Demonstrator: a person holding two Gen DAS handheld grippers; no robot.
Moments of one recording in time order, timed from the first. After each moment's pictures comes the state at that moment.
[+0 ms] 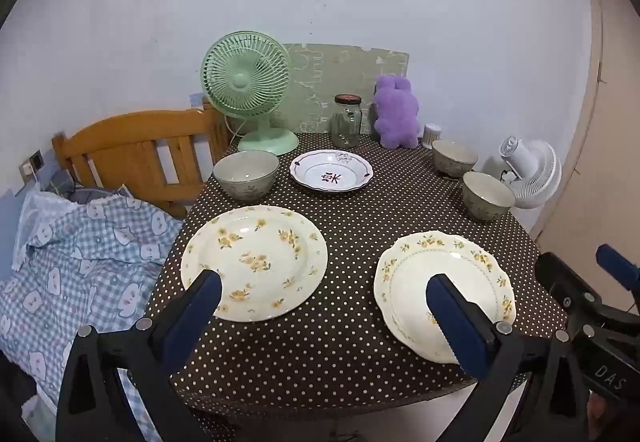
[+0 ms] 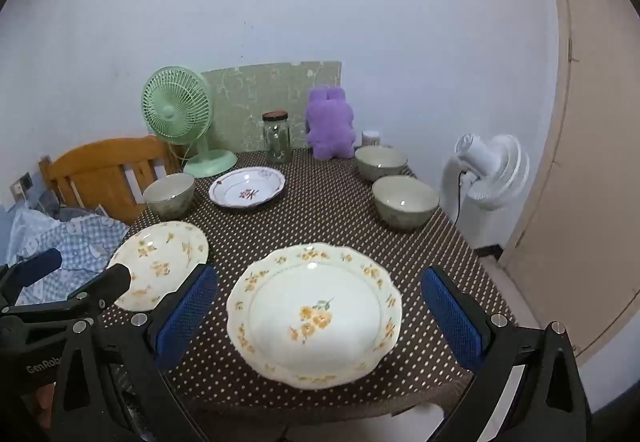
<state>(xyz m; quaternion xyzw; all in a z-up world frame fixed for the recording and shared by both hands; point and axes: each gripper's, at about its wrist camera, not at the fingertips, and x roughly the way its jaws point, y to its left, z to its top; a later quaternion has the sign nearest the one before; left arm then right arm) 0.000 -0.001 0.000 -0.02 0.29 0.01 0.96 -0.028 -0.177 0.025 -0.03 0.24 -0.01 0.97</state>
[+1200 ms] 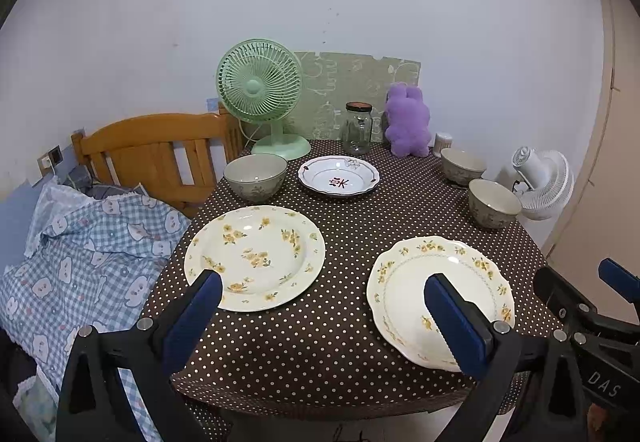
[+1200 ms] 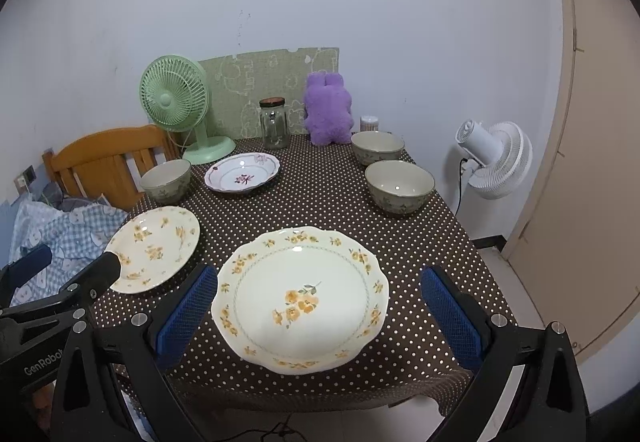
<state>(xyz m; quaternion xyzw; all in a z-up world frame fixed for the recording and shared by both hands) -0.011 -0.022 0.000 -0.03 0.30 0.05 0.95 -0.027 -0.205 0.015 0.01 0.32 0.01 0.95</state>
